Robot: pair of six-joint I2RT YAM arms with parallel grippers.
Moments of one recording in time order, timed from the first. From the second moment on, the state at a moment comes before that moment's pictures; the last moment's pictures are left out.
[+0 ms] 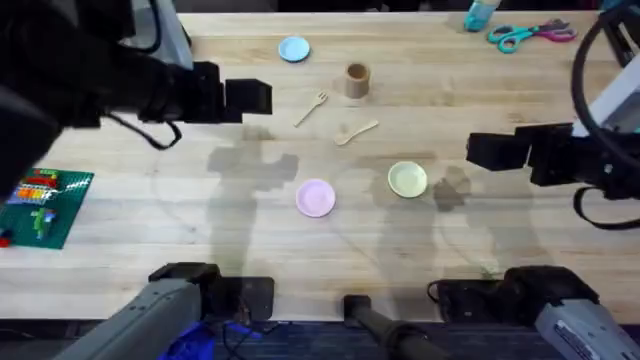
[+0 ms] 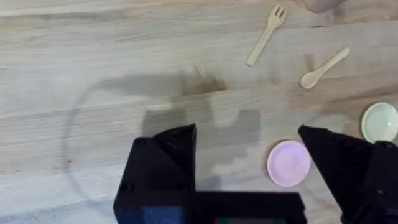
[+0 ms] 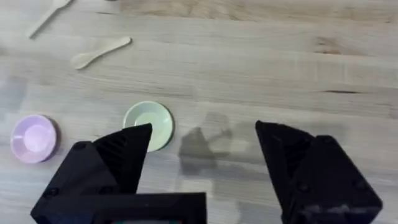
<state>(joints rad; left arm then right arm) 0.00 1.11 1.07 -0.97 0.23 0.00 0.01 0.71 0.79 -0.92 -0.12 -0.01</state>
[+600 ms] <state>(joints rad) 0.00 1.23 1.12 -0.93 0.33 0.04 0.01 0.71 0.81 -0.91 -0.18 -0.01</state>
